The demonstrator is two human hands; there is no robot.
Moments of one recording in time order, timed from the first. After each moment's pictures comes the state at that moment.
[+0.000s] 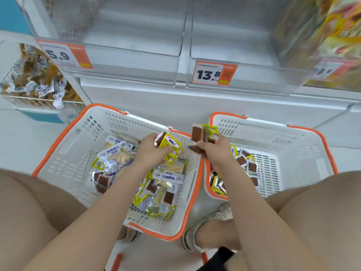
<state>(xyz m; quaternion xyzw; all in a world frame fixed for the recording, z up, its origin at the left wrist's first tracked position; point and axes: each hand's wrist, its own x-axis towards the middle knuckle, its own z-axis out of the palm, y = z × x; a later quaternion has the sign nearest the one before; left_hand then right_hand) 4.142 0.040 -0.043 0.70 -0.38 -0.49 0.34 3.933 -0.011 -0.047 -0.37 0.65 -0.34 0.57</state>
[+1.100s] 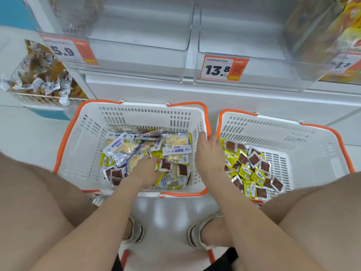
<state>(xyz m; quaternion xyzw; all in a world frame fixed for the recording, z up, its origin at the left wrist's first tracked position) 4.183 0.069 -0.133 0.71 -0.60 -0.37 -0.03 3.971 0.016 -0.049 -0.74 0.67 0.02 0.05</state>
